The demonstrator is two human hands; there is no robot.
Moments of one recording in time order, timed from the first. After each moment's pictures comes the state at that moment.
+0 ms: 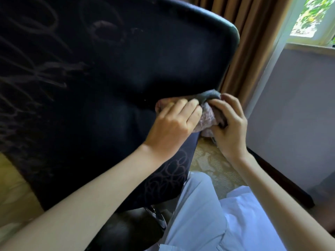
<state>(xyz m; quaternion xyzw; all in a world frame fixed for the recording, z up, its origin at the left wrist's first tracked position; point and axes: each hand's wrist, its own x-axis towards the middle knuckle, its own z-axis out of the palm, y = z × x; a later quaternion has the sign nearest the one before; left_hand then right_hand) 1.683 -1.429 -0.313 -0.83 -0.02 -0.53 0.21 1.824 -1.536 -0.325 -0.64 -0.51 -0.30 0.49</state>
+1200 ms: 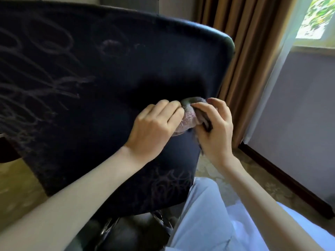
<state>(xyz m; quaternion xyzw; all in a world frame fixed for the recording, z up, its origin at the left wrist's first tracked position) 1.642 -1.418 -0.294 -0.83 -0.05 -0.50 0.23 1.776 -1.520 -0.313 -0.63 -0.49 -0.31 0.51</state>
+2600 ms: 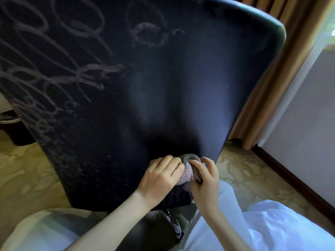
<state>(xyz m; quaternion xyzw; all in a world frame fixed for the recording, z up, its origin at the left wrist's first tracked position) 1.617 -1.402 -0.441 -0.88 -0.08 -0.43 0.17 1.736 -1.498 -0.472 -0.73 -0.45 -0.16 0.50</state>
